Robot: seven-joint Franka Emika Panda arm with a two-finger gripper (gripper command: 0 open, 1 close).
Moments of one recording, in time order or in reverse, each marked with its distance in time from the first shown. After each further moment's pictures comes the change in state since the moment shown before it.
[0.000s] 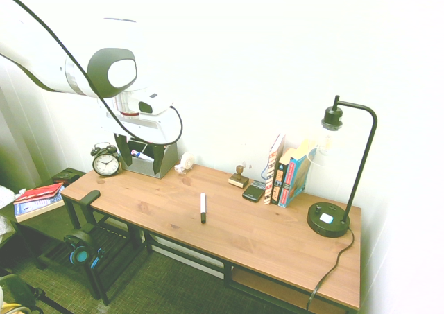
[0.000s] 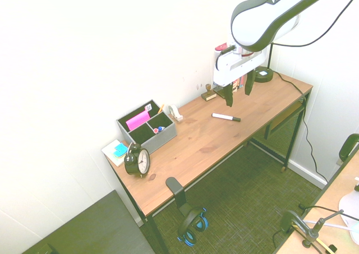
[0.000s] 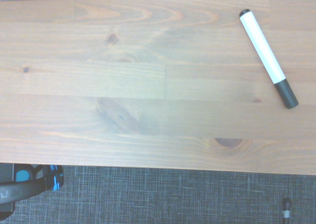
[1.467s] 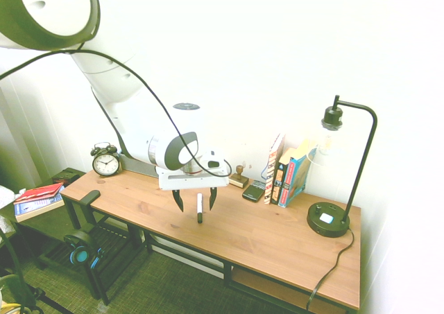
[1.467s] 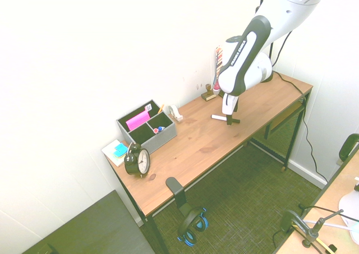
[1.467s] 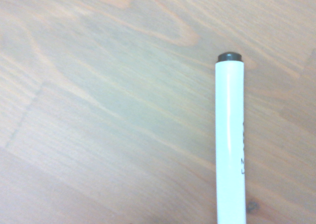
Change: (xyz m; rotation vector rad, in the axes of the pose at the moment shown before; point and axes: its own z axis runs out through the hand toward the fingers) arm 0.138 -0.010 0.202 -0.022 0.047 -0.465
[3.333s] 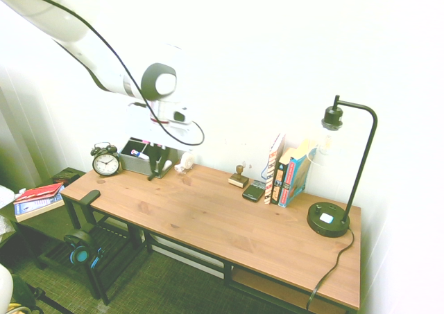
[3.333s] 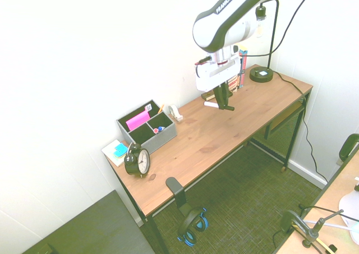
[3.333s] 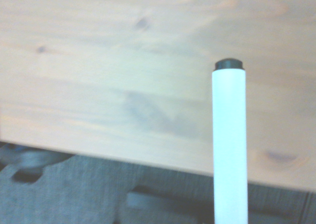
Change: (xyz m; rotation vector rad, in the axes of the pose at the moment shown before) arm -0.062 -0.121 -0.191 -0.049 -0.398 0.394
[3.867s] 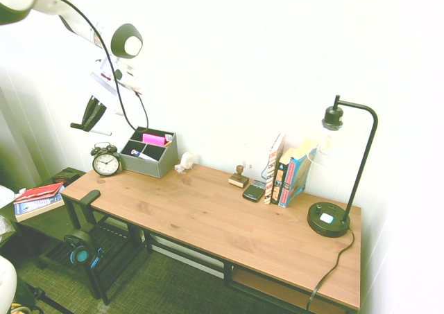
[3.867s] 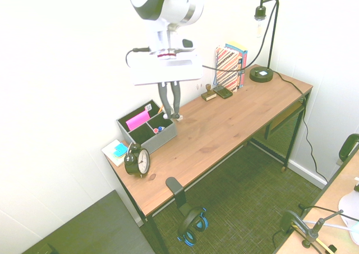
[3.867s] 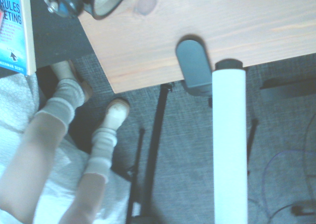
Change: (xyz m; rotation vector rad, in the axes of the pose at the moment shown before) arm -0.051 -0.132 -0.022 0.000 -0.348 0.365
